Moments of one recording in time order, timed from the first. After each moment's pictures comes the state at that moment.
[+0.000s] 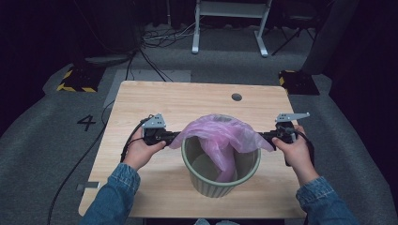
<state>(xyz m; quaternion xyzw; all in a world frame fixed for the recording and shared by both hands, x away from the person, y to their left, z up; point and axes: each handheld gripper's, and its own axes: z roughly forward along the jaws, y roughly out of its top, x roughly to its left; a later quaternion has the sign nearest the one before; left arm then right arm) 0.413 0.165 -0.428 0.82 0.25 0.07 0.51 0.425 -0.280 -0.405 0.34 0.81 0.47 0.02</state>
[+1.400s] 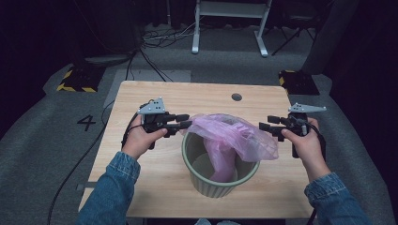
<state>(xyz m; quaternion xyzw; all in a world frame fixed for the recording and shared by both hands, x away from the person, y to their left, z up) 0.423 0.155 -0.371 0.78 0.19 0.06 0.59 0.433 -0.301 -0.371 0.39 0.77 0.48 0.12</state>
